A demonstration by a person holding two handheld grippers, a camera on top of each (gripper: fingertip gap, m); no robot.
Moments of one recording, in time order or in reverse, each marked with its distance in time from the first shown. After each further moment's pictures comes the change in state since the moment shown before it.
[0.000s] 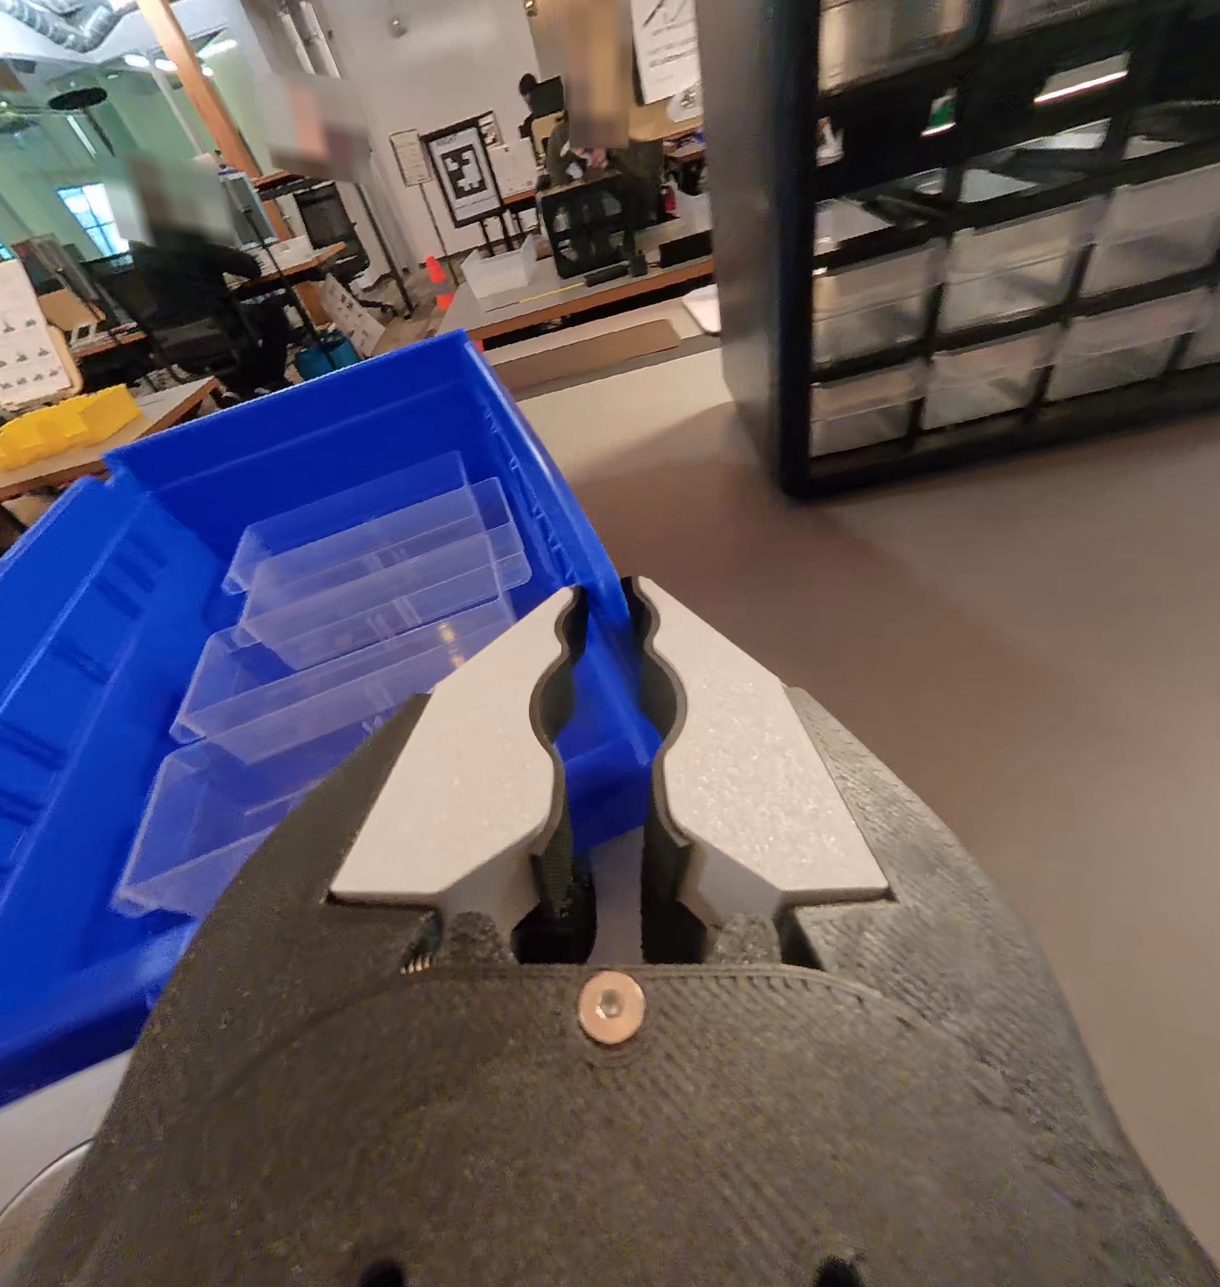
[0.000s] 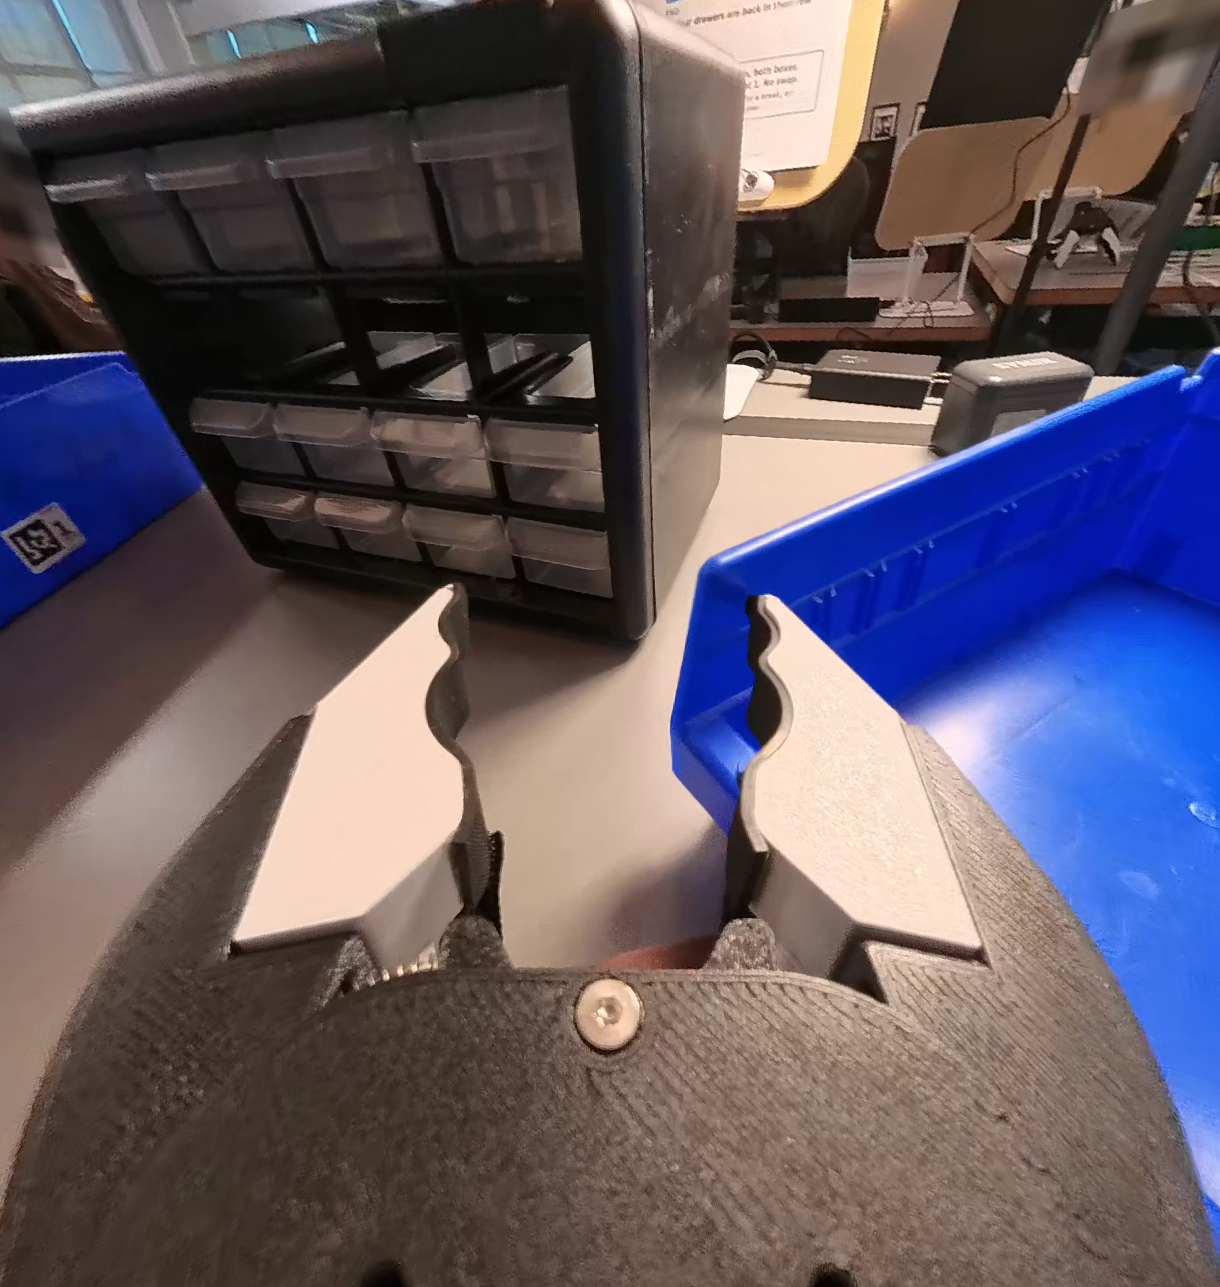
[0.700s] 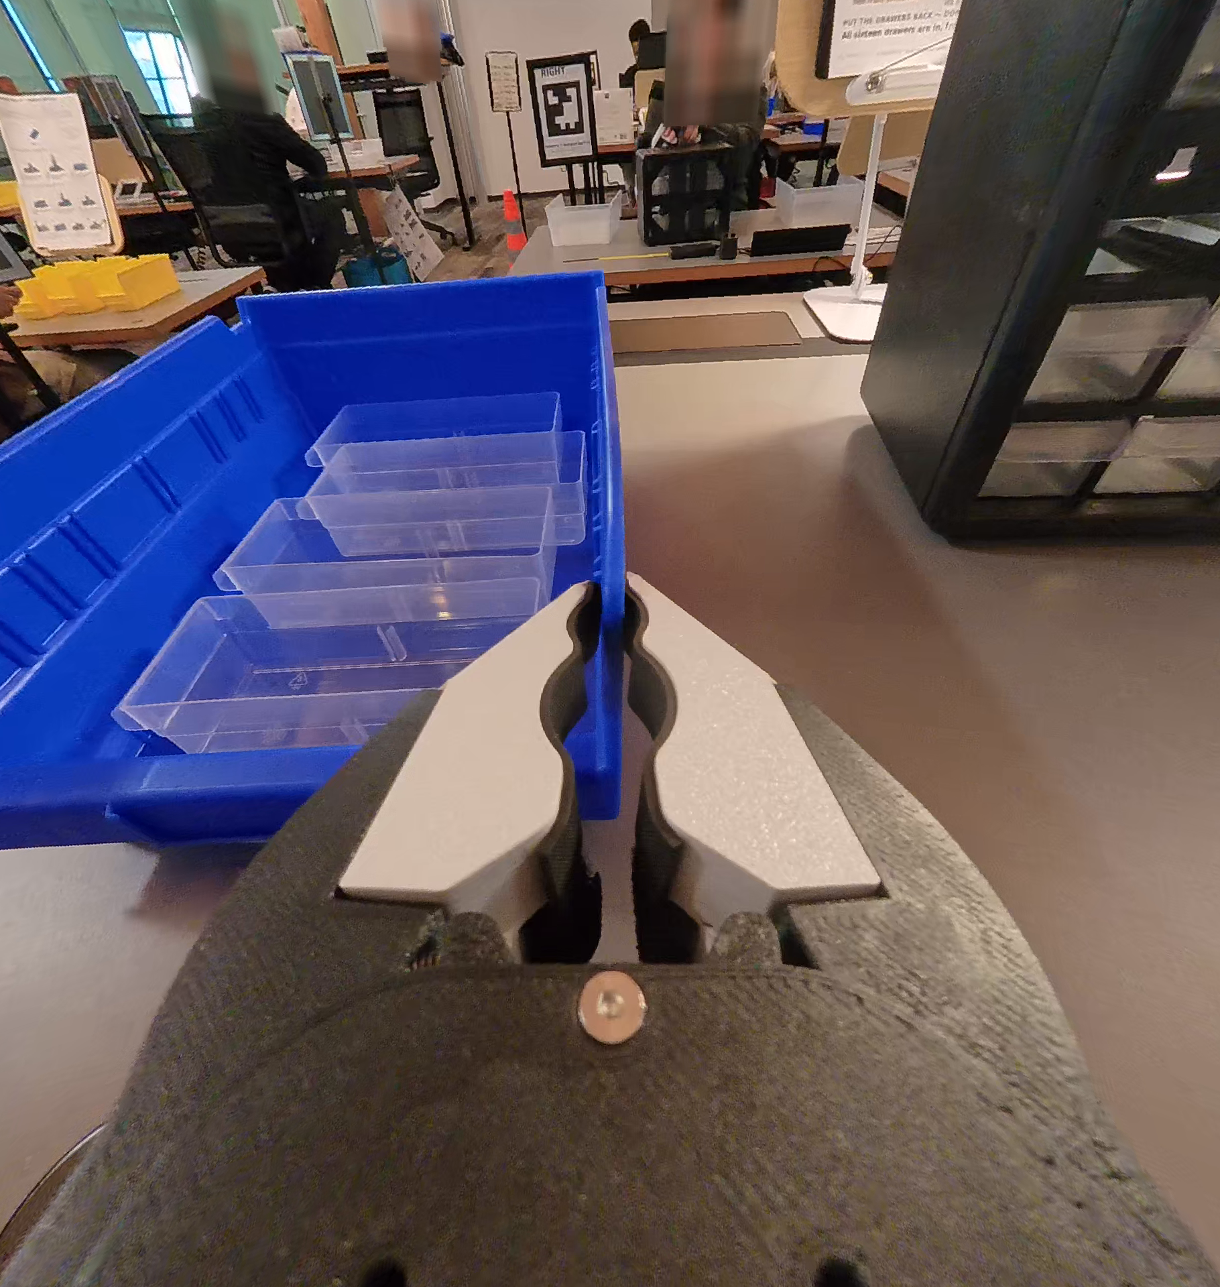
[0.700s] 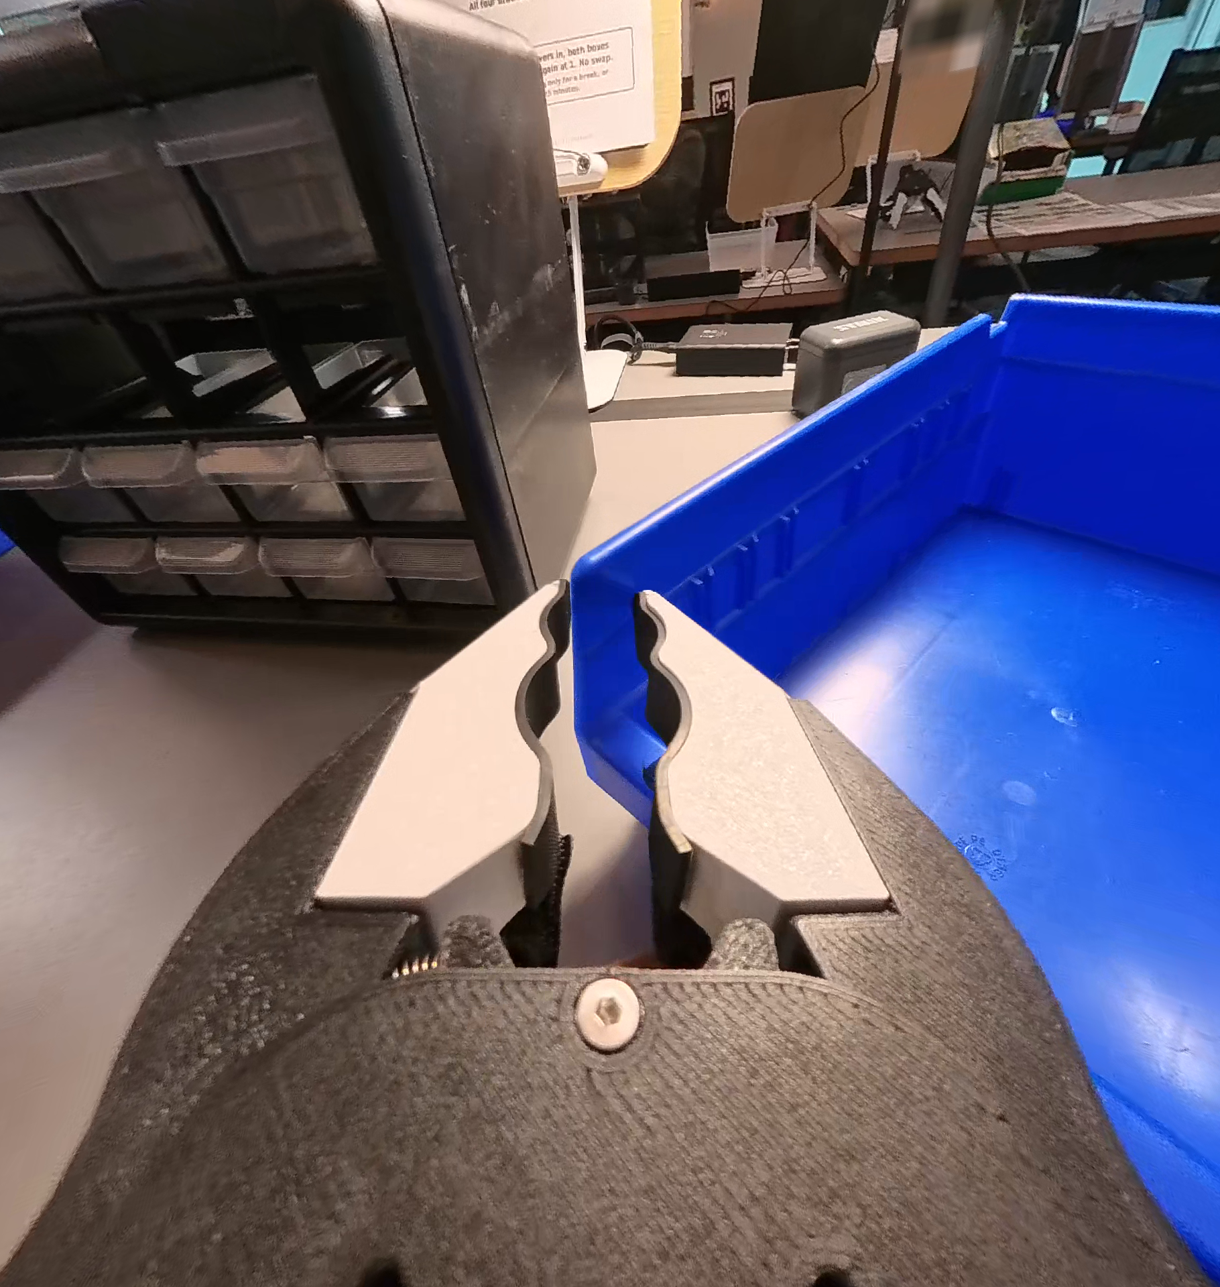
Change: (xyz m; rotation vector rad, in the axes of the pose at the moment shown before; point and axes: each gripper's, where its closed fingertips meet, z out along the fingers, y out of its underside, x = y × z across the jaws) left arm -0.065 0.015 0.011 -0.040 -0.097 -0.182; right arm 0.042 0.002 -0.001 -0.014 0.190 0.068
